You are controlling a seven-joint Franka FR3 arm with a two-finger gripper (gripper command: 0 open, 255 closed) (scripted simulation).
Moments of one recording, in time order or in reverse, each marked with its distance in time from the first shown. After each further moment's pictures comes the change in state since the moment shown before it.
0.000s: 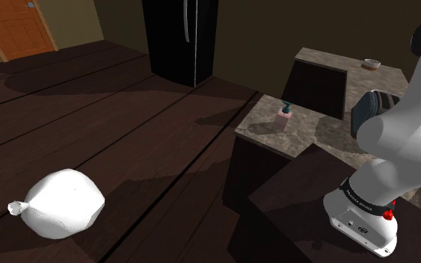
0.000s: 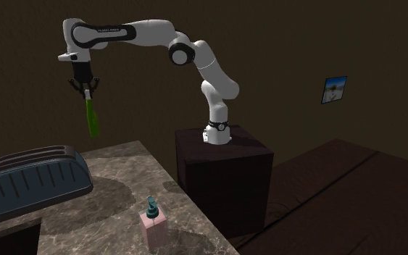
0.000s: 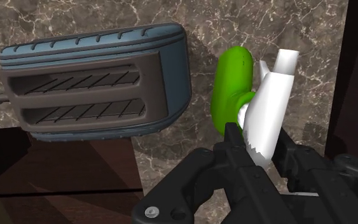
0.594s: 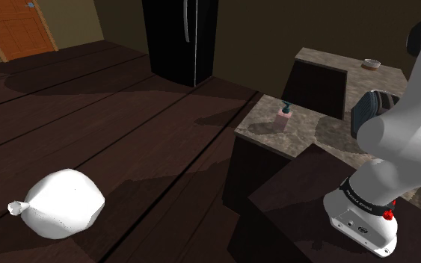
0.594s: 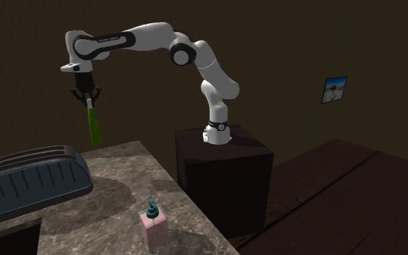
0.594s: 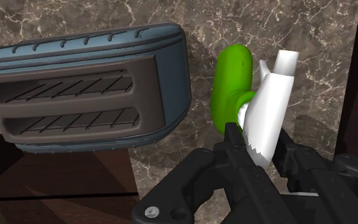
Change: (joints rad) arm 0.034 0.006 0.005 -0.122 0.010 0.115 -0.020
